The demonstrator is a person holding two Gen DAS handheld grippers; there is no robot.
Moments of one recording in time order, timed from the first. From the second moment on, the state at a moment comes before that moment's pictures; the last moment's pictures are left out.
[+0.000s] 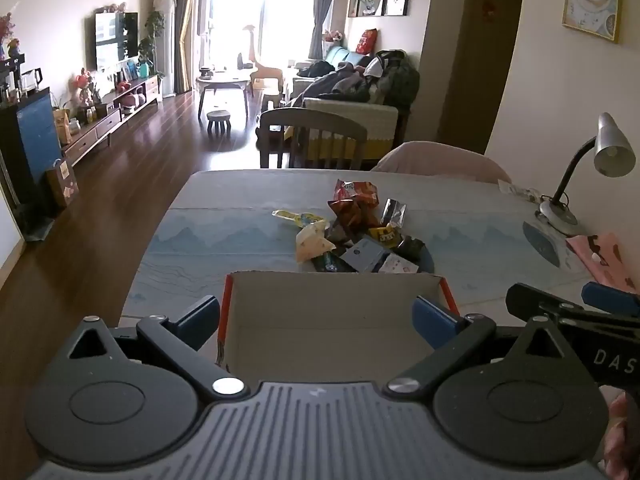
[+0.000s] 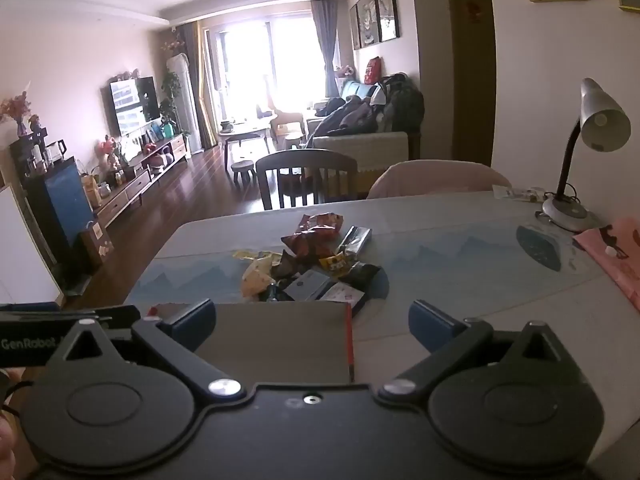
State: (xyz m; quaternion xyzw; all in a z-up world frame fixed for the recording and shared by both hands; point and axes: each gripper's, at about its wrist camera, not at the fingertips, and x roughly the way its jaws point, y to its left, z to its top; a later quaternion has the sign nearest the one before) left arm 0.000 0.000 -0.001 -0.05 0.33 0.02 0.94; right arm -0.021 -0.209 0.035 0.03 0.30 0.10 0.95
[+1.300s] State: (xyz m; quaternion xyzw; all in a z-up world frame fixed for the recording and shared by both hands) left arm -0.003 -0.007 -0.001 -0.06 0.35 0.03 0.94; right arm -0.010 -0.211 0.027 0.02 0.31 0.11 0.94
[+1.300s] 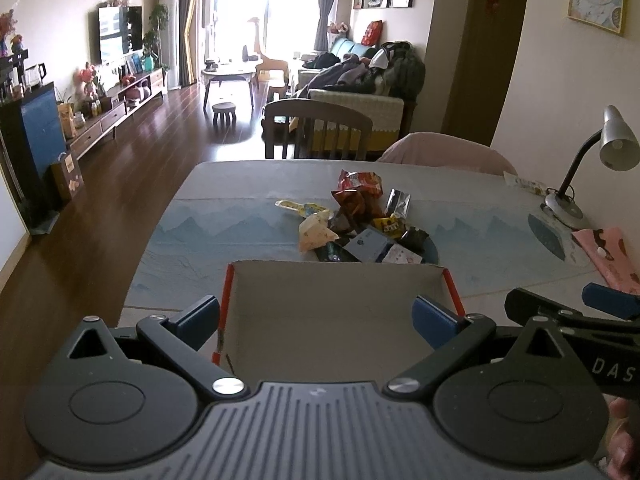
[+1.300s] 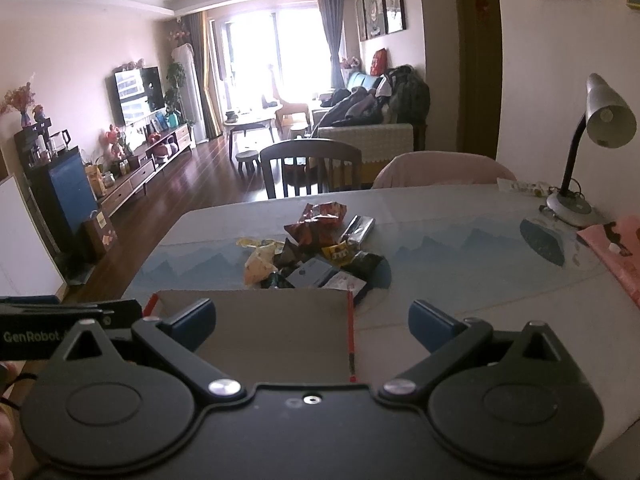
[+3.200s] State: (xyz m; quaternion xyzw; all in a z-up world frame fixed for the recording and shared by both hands) left arm 0.063 -0.036 -0.015 -0.05 0.38 0.07 0.92; right arm 0.044 -0.239 0.023 0.03 0.33 0.16 0.93
